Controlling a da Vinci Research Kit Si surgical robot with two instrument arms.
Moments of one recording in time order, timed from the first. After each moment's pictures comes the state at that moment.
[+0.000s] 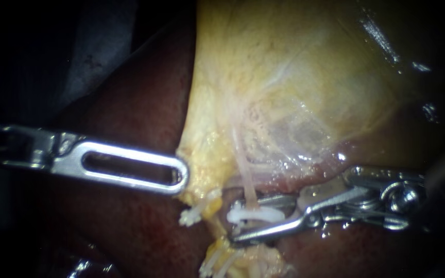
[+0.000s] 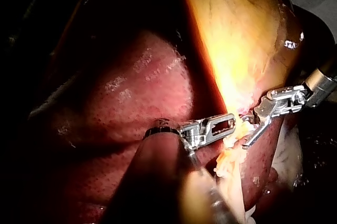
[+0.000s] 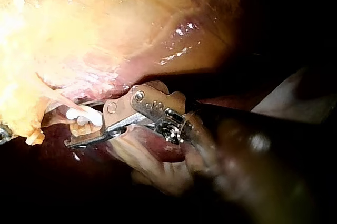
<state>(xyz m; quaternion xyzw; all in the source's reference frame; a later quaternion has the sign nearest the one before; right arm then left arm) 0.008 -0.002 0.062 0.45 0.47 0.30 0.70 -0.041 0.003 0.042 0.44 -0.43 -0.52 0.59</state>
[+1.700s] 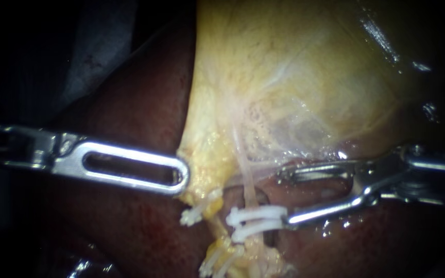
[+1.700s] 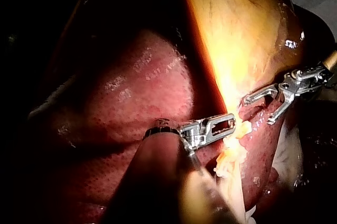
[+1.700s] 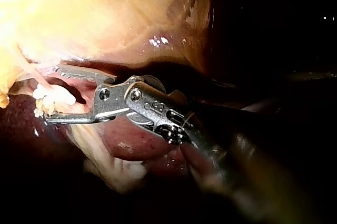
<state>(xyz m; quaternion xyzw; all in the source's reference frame) 0.001 0.003 0.056 0.34 0.53 0.25 0.73 -0.041 0.003 0.043 0.44 -0.43 -0.52 0.59</state>
